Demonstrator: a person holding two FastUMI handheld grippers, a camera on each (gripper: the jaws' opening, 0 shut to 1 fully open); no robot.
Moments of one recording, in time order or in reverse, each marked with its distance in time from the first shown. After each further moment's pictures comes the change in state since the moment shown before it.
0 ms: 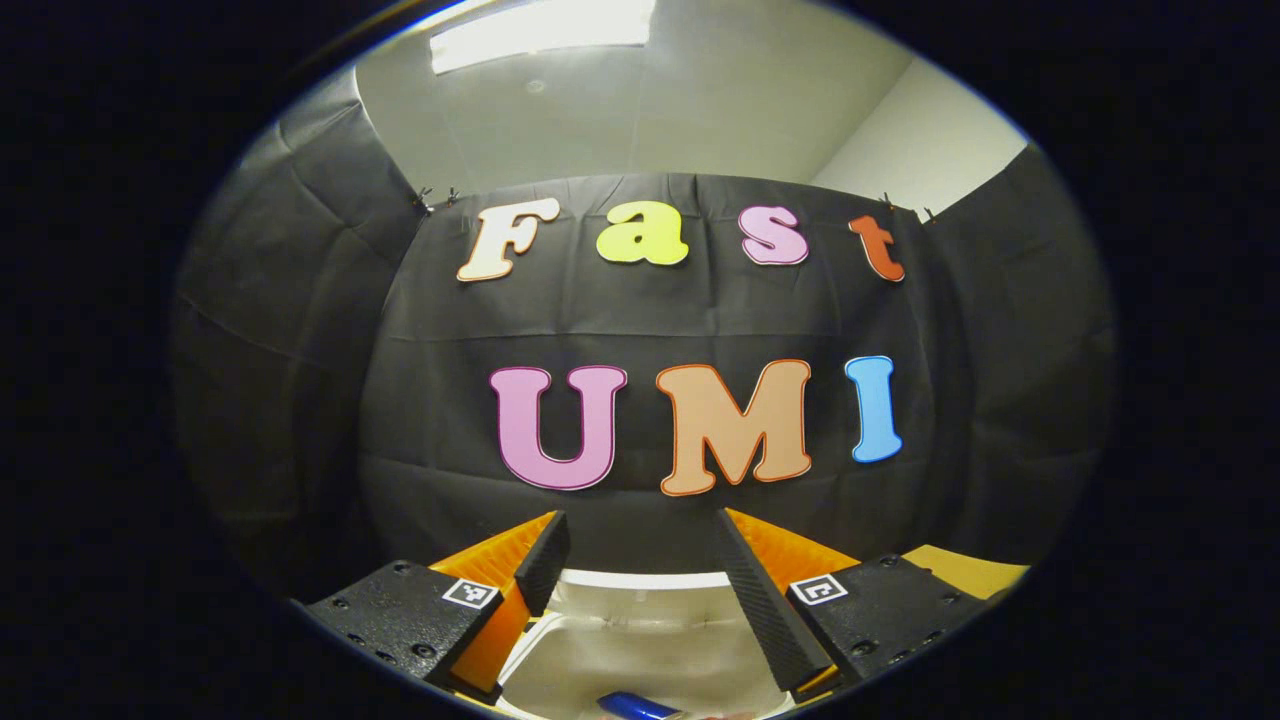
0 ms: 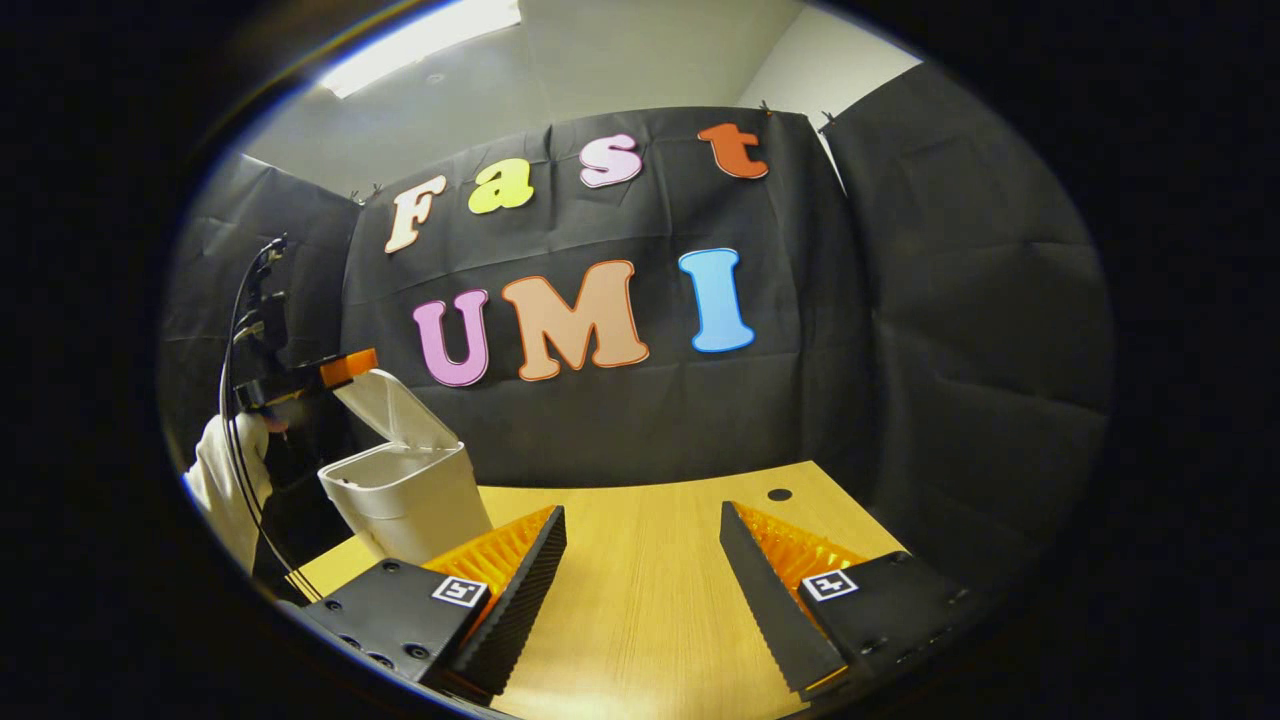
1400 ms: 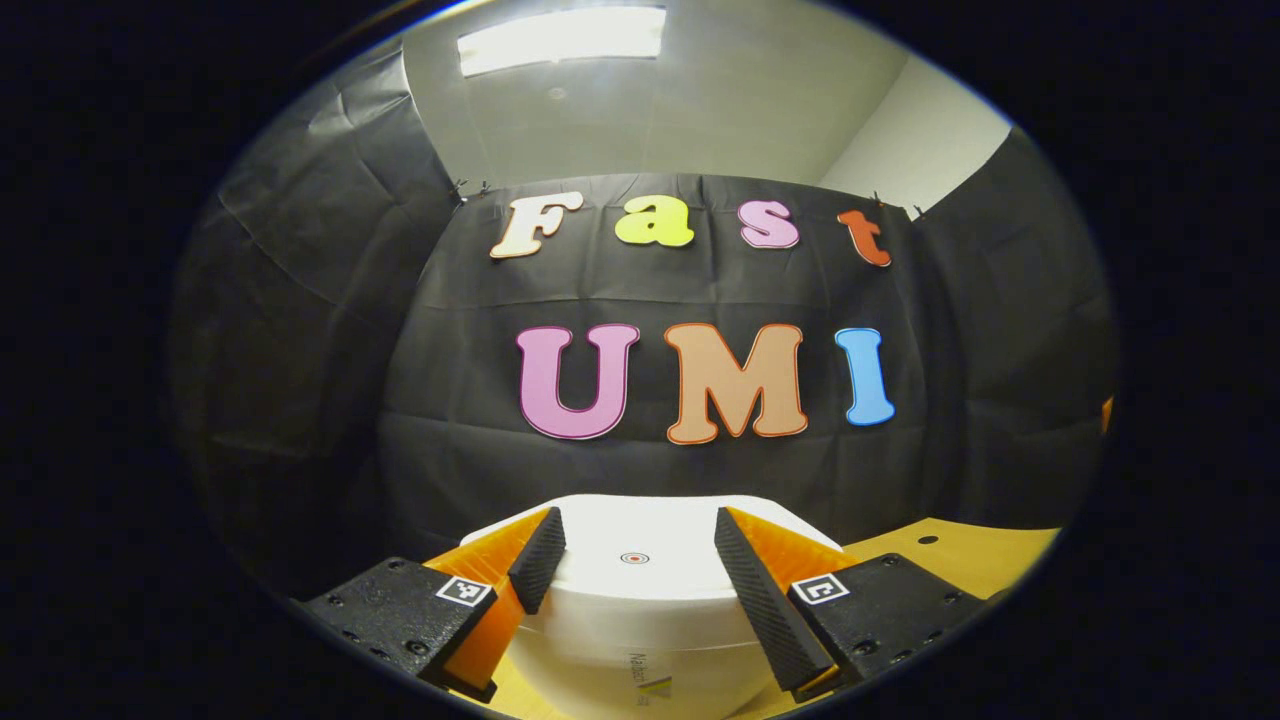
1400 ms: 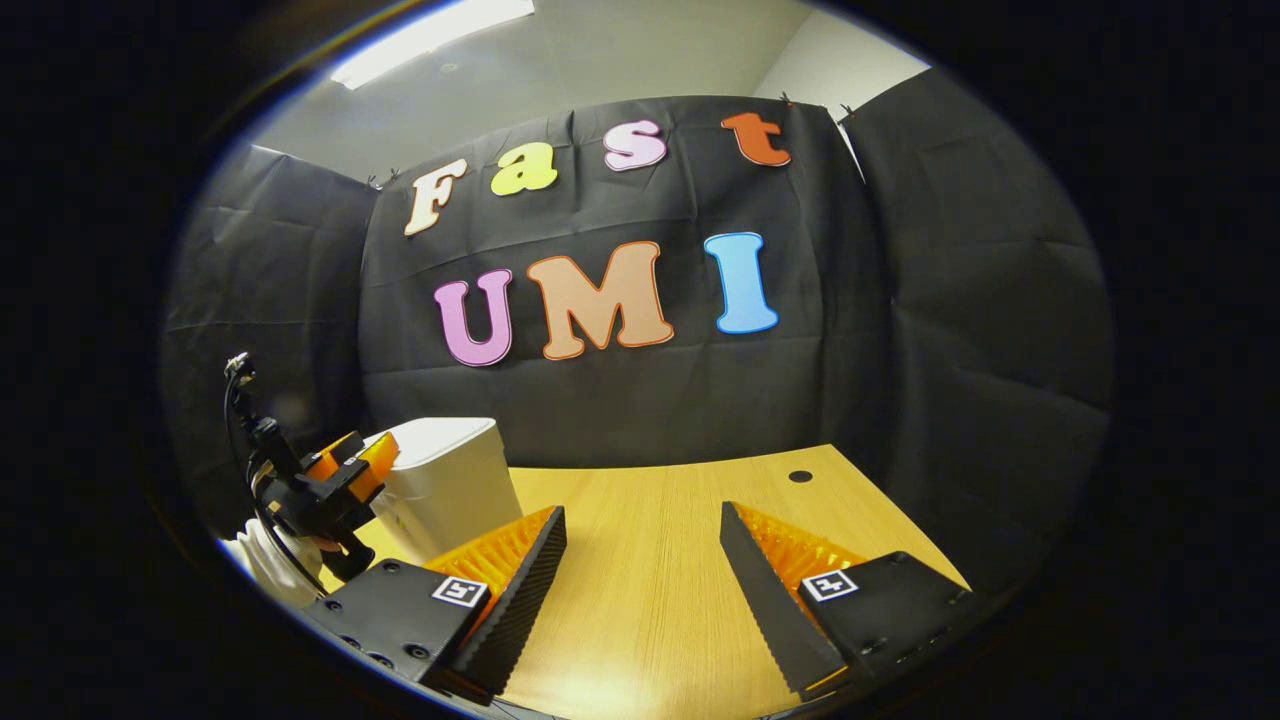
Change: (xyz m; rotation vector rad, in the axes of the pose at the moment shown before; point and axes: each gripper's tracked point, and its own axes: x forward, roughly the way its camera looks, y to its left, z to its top) left arm -0.078 0.004 -0.110 -0.003 -0.013 -0.003; right arm -0.013 0.037 -0.029 -0.018 0.045 0.020
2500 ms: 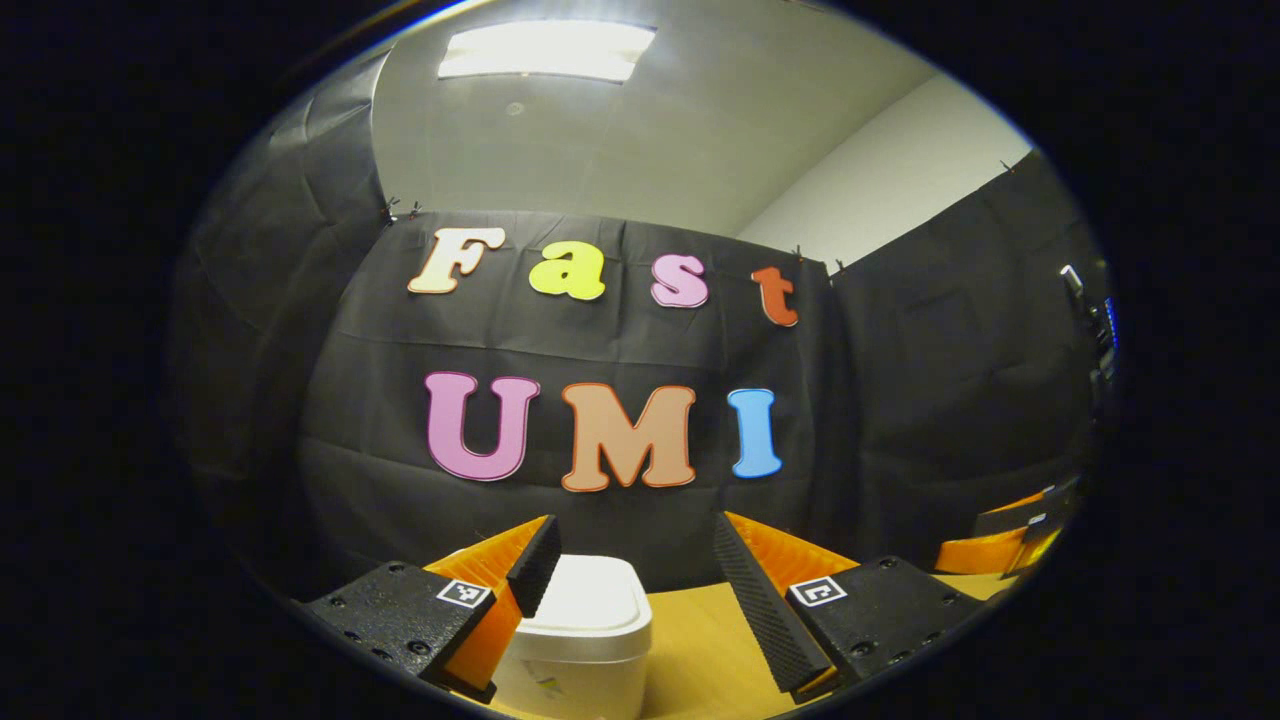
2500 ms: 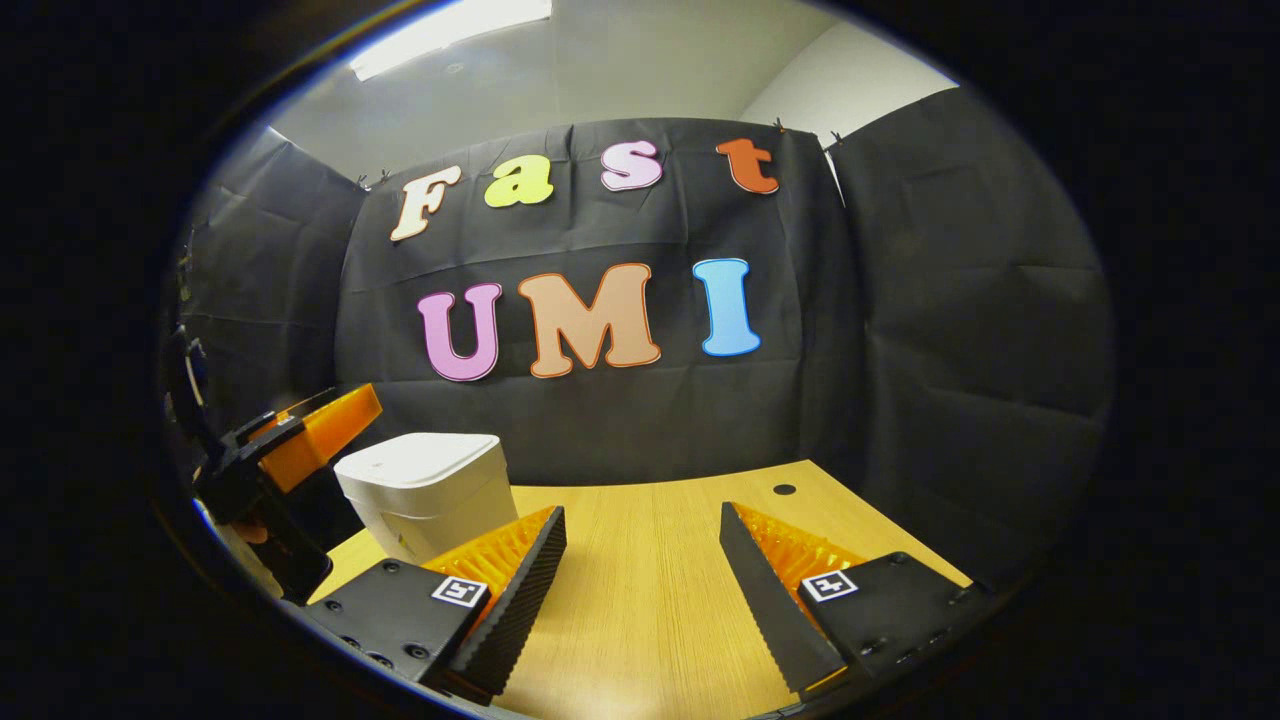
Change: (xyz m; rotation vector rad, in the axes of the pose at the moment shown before) left arm -0.063 -0.094 0.112 -0.080 -0.086 -0.287; right arm -0.009 0.049 0.007 0.001 -0.081 -0.118
